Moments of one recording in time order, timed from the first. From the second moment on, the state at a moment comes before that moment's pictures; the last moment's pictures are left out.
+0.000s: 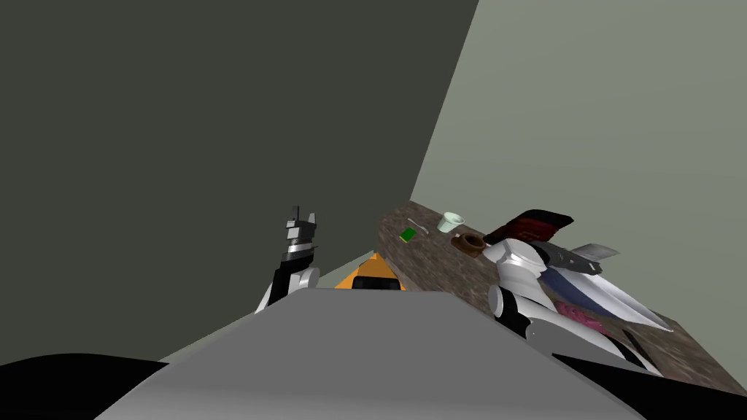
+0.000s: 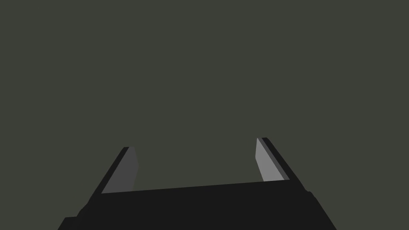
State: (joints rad) left arm 0.52 0.03 0.07 -2.24 0.09 -0.42 -0.01; right arm -0.23 -0.63 -0.67 -1.00 1.21 0.87 0.15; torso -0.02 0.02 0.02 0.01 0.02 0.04
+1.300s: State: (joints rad) left arm 0.52 0.03 0.07 -2.24 0.09 -0.42 -0.01; right arm -0.29 -0.63 -0.65 -0.96 1.25 0.98 0.17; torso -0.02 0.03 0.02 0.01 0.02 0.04
